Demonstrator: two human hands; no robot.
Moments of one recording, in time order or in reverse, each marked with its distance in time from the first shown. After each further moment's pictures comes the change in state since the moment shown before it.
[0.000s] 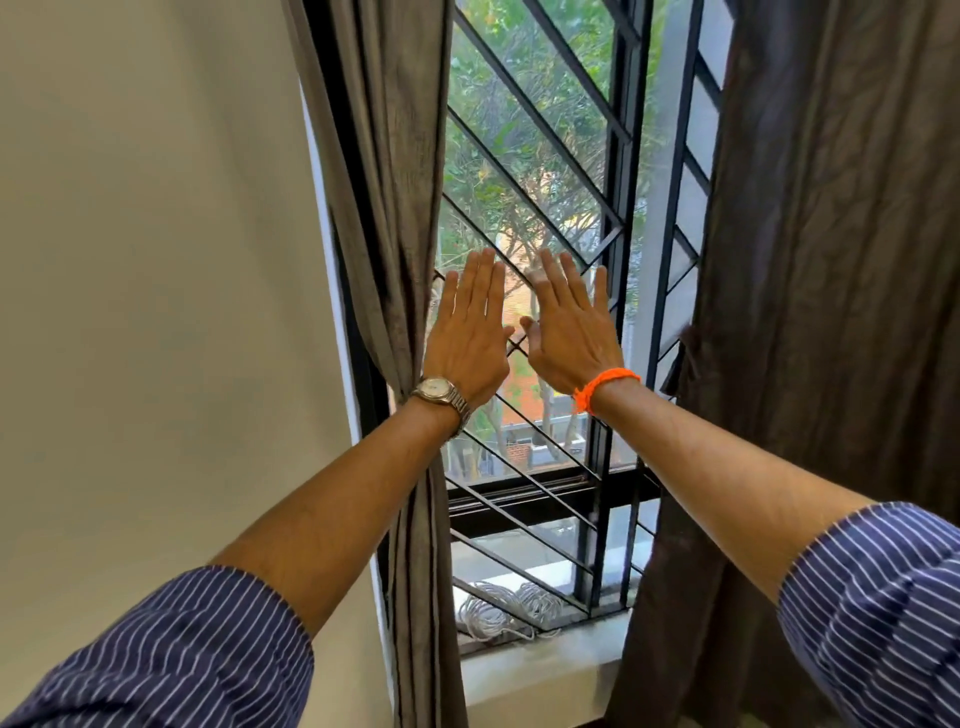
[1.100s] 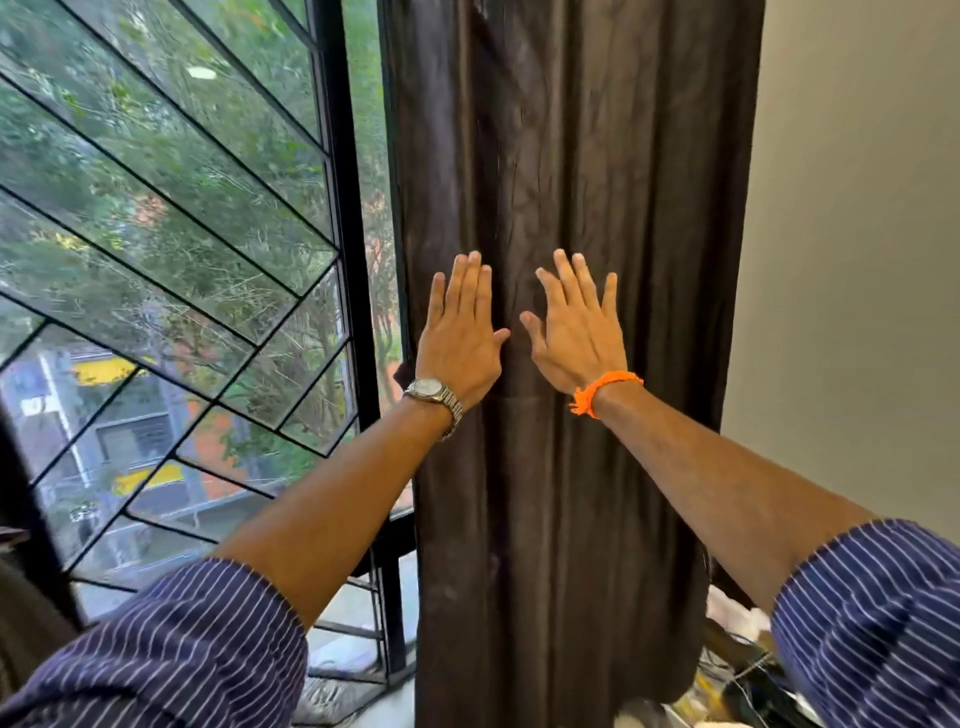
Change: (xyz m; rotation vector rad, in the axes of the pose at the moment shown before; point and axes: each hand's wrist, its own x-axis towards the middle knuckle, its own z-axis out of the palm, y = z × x) left_hand 0.157 0.349 0.056 -0.250 0.063 0.126; right_hand -0.047 0.369 -0.063 -0.286 0.027 0.293
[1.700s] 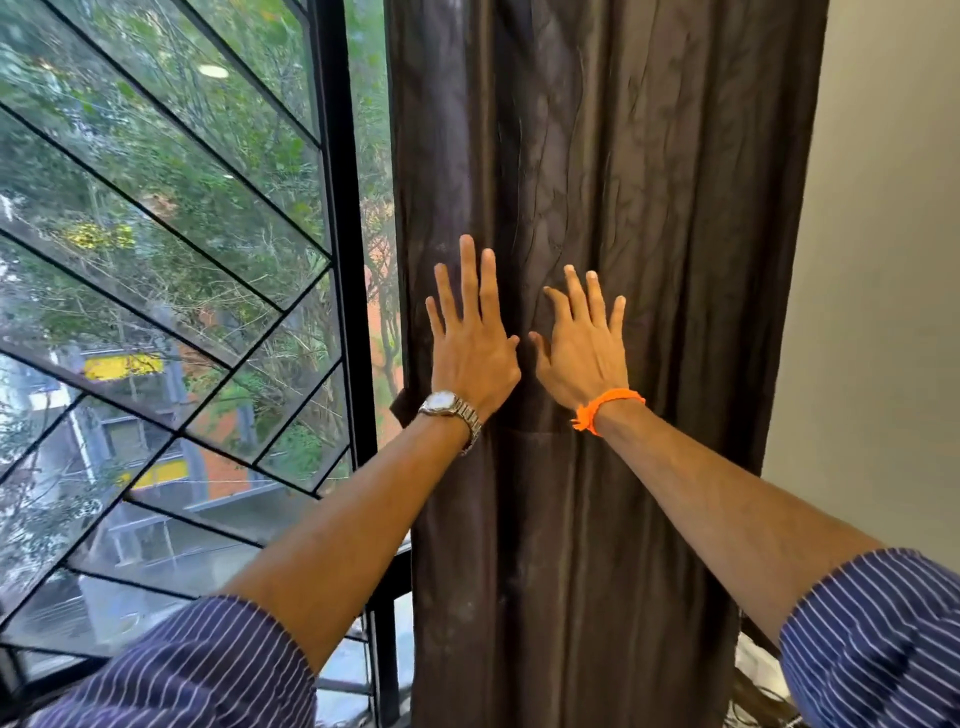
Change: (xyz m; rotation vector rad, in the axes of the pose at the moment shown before) left_hand 0.049 -0.006 0.066 -0.348 0.100 -0.194; right_hand 0.059 0.004 0.089 0.050 -0.004 0.025
